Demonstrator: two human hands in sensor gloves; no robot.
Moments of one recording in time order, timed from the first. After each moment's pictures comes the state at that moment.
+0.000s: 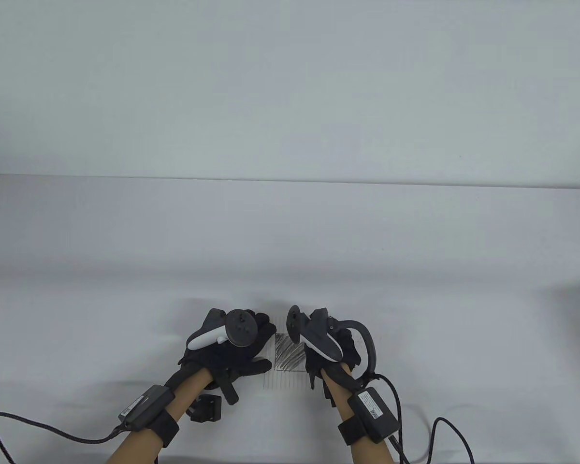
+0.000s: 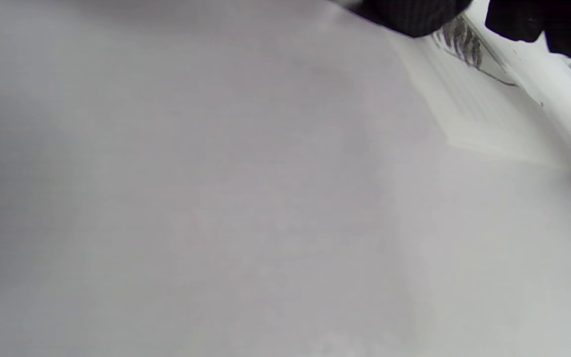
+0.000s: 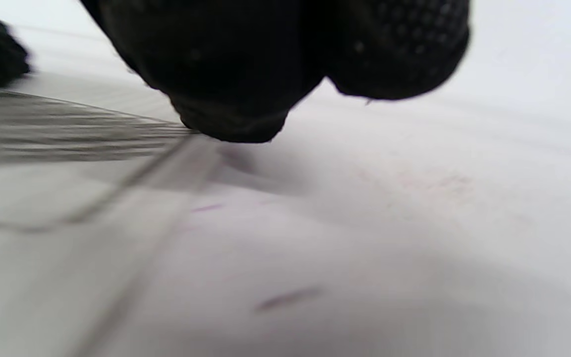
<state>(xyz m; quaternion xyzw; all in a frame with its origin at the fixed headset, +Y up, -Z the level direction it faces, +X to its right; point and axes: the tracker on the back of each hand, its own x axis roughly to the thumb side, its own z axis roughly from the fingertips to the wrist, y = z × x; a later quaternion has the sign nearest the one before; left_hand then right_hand) -0.145 -0.811 -0.325 -0.39 -0.20 0.16 0.89 0.040 -0.753 -0.322 -0.03 -0.12 -0.99 0.05</state>
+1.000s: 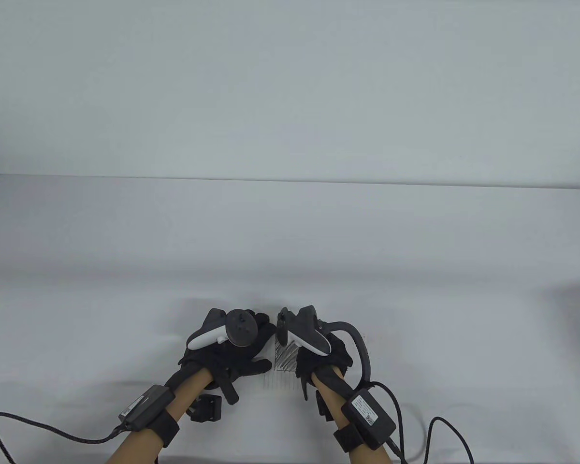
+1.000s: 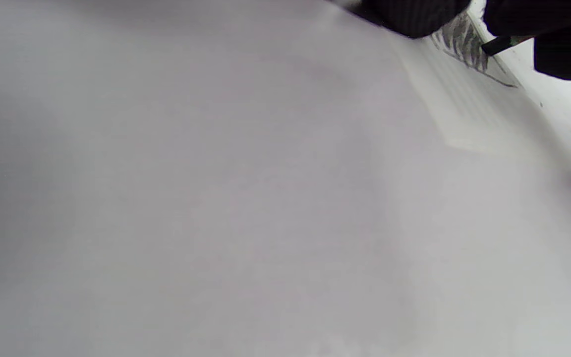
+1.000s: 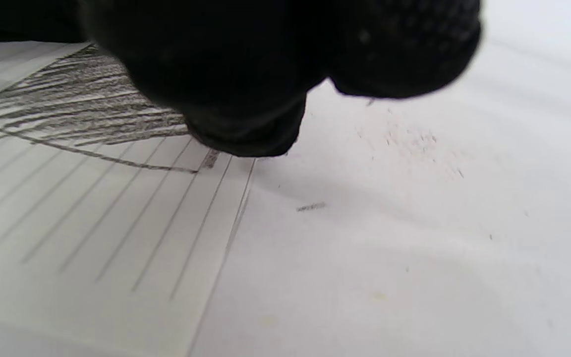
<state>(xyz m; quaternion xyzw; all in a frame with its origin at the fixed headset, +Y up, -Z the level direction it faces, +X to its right) -0.145 -0.811 -0.325 -0.39 -0.20 0.16 0.89 0.023 -0.749 -0.312 -0.03 -0.21 -0.97 0.12</state>
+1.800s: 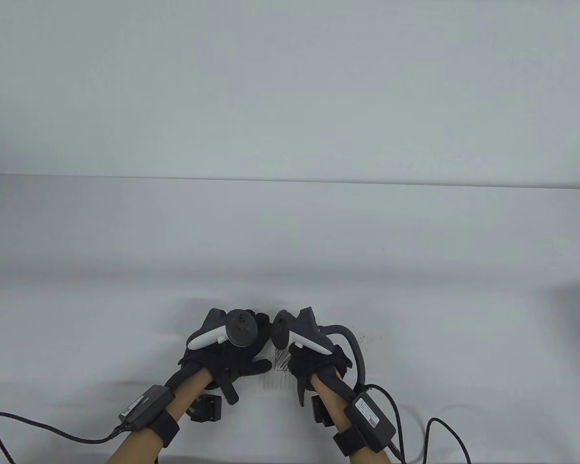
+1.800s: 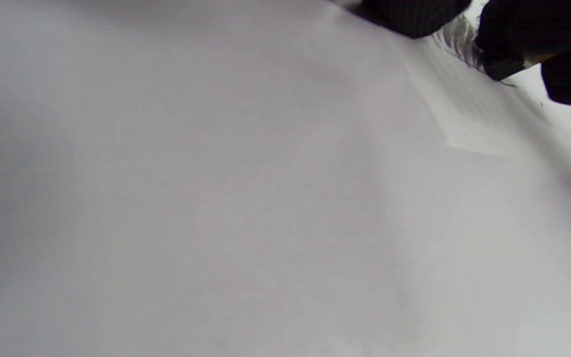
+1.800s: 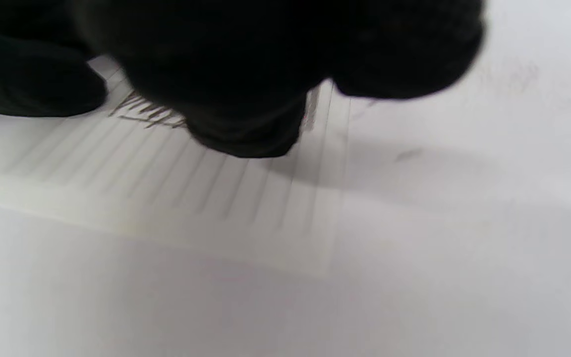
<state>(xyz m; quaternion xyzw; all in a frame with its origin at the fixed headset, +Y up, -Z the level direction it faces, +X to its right) -0.145 -0.811 -0.325 -0.39 -0.20 0.16 0.89 0.020 -0.753 -0.309 -0.05 -0.30 -0.95 0.03</state>
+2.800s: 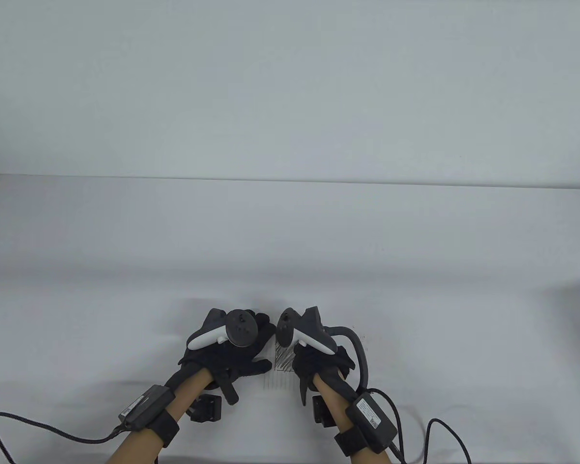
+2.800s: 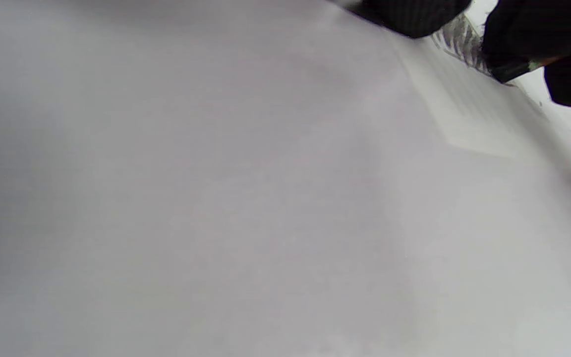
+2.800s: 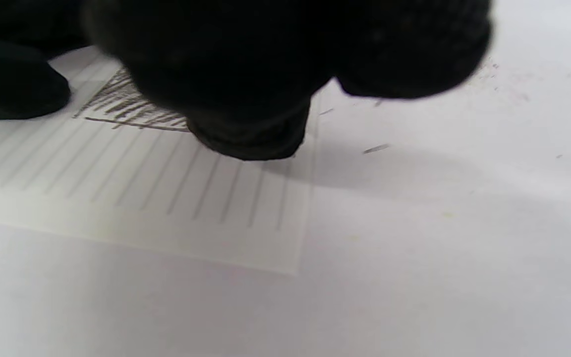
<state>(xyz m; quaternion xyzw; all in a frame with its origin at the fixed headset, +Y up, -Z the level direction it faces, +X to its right) -0.145 -0.811 -0.325 -0.39 -0.20 0.16 0.89 0.028 -0.754 -0.311 -0.03 -0.29 -0.96 0.06</state>
